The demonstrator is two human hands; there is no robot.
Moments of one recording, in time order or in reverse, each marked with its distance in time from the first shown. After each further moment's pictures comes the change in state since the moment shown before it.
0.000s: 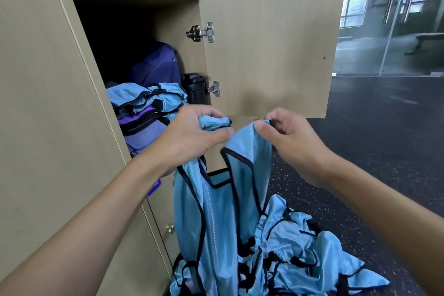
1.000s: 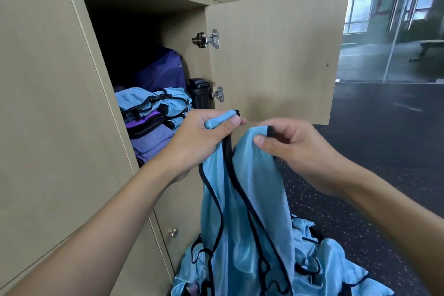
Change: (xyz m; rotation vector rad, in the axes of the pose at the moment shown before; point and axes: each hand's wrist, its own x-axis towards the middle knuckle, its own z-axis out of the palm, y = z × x) left_hand 0.000 -0.001 0.005 -0.171 0.008 0.077; right_hand -0.012 -0.013 -0.009 0.147 -0.232 -0.077
